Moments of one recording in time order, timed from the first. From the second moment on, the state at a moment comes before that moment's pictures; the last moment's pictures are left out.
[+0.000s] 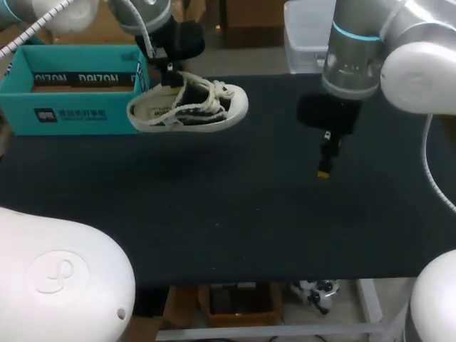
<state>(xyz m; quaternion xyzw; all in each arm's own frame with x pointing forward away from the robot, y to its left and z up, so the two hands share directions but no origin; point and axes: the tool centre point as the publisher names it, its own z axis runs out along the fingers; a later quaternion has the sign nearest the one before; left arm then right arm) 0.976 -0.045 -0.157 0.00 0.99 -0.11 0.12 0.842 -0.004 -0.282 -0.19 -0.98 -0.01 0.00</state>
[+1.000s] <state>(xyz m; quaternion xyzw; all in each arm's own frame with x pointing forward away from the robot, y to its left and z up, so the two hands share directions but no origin) 1.115 0.147 -0.116 0.03 0.98 -0.08 0.17 0.837 -0.007 -0.285 -0.20 -0.98 -0.01 -0.02</state>
